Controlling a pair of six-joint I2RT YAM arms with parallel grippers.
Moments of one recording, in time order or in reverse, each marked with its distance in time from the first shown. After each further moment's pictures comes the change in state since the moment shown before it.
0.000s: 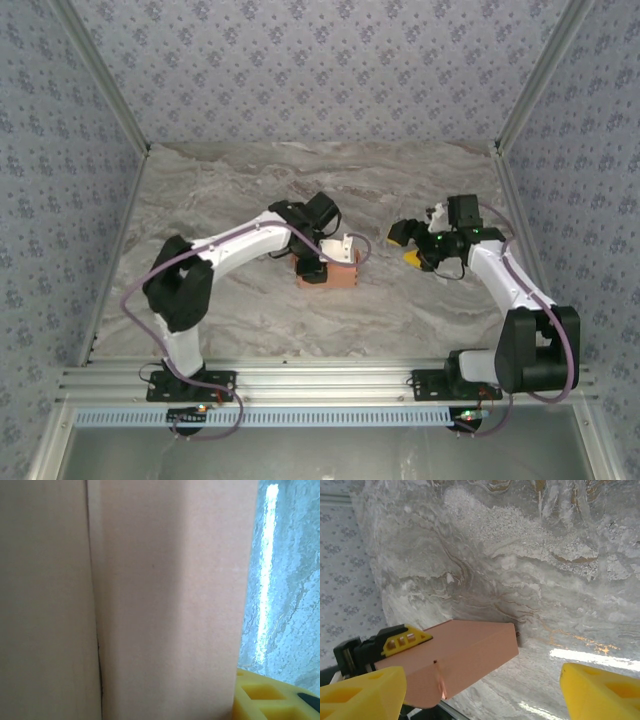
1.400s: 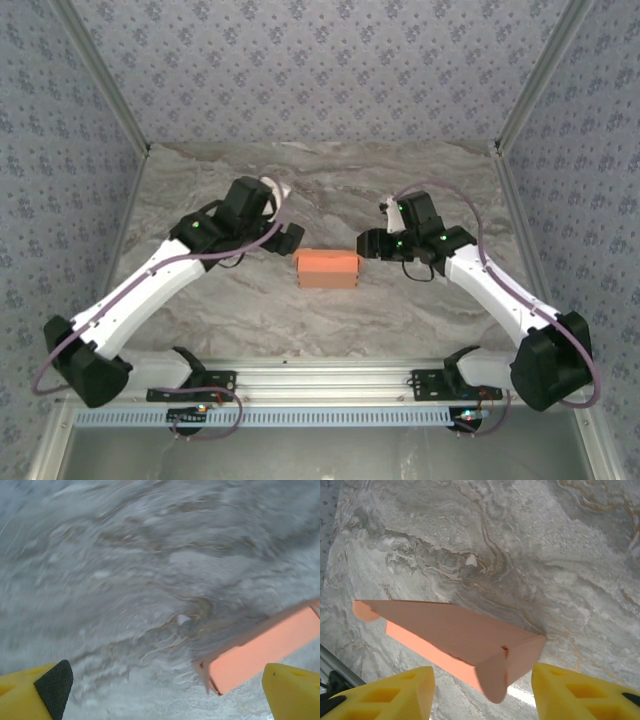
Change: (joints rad) left arm 0.100 -0.632 -0.227 0.158 -0.337 -0.922; right arm 0.408 -0.062 0.111 0.004 0.359 -0.167
